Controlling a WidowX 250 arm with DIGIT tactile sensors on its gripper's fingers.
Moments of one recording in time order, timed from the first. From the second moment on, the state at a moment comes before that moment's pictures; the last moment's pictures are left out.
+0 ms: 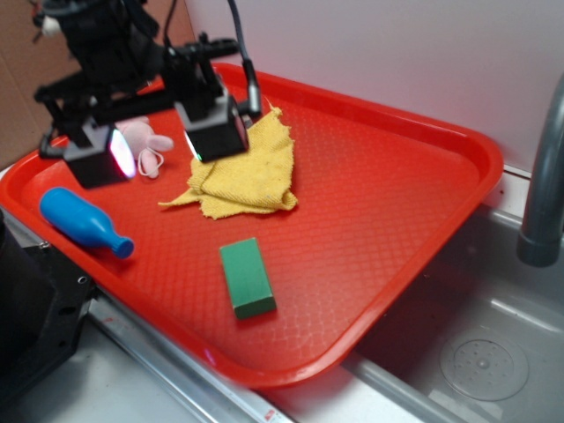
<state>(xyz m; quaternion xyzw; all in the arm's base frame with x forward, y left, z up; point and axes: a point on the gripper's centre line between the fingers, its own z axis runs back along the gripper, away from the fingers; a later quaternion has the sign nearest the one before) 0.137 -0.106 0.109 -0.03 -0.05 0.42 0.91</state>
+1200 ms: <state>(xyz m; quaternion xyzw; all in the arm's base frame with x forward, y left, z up) 0.159 -0.142 0.015 0.03 -0.08 0.46 0.88</state>
